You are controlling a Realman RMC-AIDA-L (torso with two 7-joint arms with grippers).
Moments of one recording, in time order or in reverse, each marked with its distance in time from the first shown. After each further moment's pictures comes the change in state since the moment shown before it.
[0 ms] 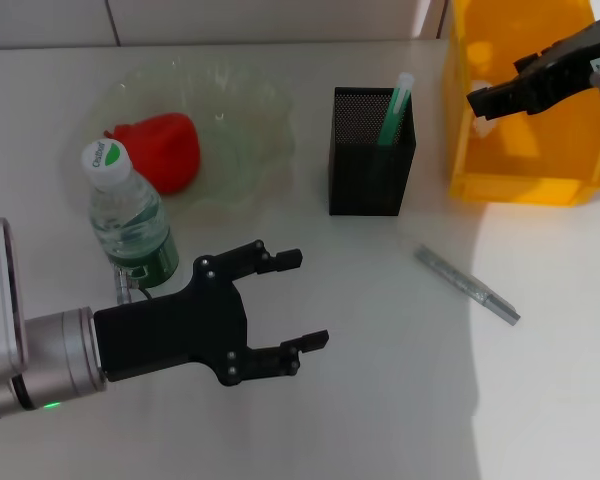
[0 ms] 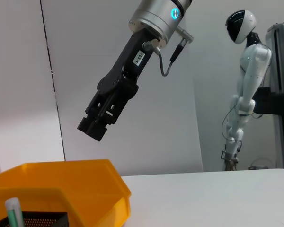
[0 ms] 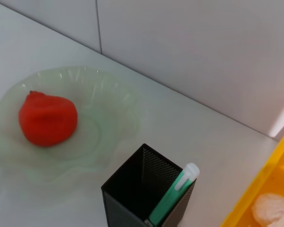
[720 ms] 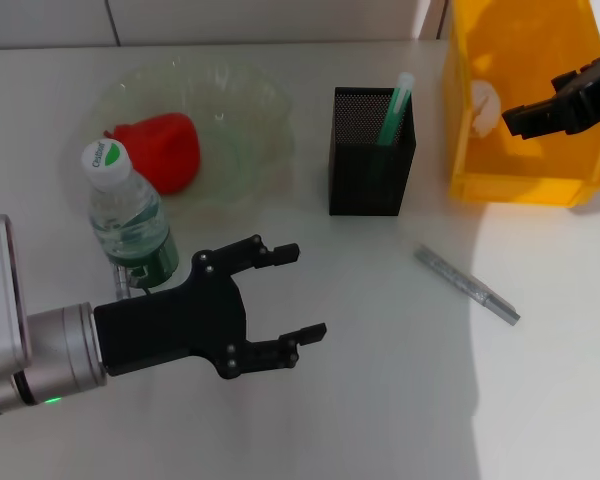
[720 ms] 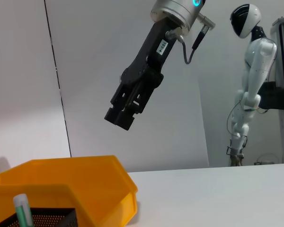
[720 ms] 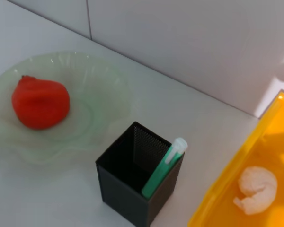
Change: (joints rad) left arm -0.003 0.000 0.000 -0.001 -0.007 -0.020 0.009; right arm -0.040 0.002 0.021 -0.114 -0.017 -0.111 0.026
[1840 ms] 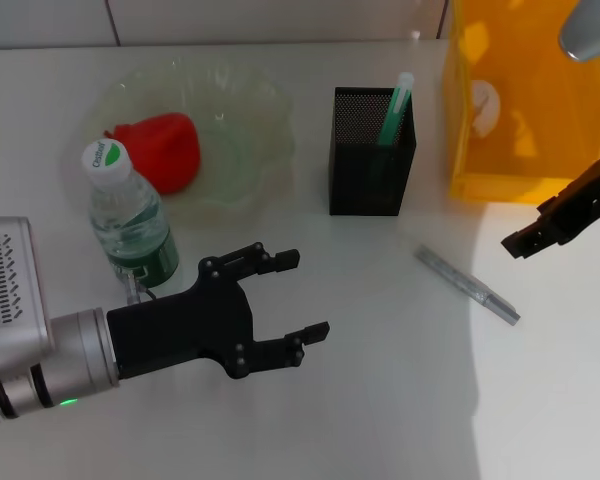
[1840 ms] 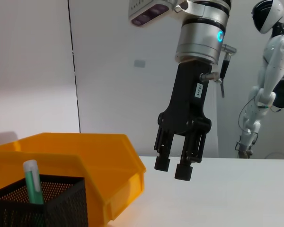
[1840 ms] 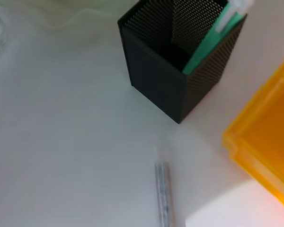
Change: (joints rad) left arm -0.051 -0.001 0.000 -0.123 -0.029 -0.050 0.003; right arm 0.095 -0.003 -0.006 0.417 -0.060 -0.032 -0.187
